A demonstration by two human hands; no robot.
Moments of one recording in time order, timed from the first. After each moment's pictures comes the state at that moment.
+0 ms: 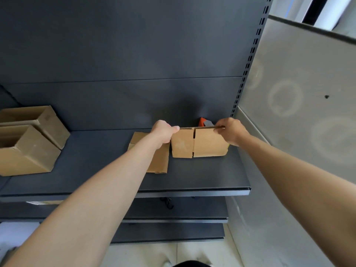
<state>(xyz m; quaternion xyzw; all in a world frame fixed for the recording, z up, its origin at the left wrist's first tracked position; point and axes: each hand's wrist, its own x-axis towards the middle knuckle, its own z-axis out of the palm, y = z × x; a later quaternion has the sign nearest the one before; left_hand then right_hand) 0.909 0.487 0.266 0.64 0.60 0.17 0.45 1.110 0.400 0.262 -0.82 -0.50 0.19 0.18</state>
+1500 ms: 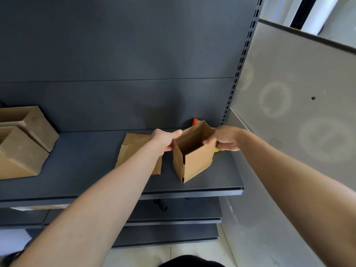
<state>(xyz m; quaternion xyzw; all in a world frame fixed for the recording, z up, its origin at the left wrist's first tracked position) 0.925 0.478 0.243 0.49 0.62 0.21 0.57 1.114 0.400 0.263 -0.73 -0.29 0.56 0.26</state>
